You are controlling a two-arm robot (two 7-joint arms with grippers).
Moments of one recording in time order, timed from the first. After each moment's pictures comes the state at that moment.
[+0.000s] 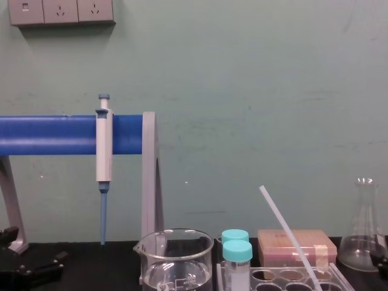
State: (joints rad) left arm -0.20 0.60 0.45 -1.41 -0.25 -0.12 0.03; right arm 0.20 0.60 -0.45 -1.41 0.25 -0.12 -0.03
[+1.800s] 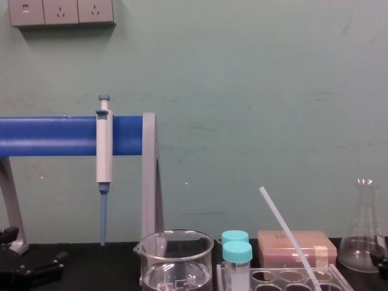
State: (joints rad) left arm -0.20 0.60 0.45 -1.41 -0.25 -0.12 0.03; right arm 0.20 0.60 -0.45 -1.41 0.25 -0.12 -0.03
